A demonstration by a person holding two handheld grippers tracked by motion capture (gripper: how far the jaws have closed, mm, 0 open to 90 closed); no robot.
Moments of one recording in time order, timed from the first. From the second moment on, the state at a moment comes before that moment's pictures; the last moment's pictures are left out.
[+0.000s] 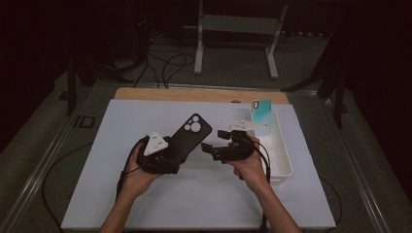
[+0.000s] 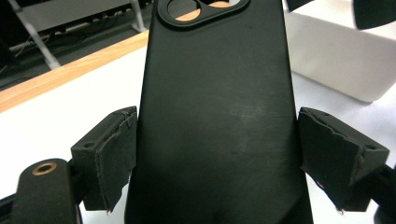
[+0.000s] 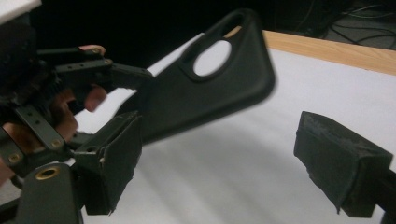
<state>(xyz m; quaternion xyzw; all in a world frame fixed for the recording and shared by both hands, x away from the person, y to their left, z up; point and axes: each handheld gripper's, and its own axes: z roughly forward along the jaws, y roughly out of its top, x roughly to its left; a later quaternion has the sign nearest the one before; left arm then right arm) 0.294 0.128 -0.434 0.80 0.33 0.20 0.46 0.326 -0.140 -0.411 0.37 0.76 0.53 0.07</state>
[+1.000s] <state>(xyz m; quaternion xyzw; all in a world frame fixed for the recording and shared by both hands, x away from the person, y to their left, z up) 0.284 0.103 -0.435 0.81 0.30 0.21 0.46 0.326 -0.112 -0.403 0.34 0.77 0.54 0.02</state>
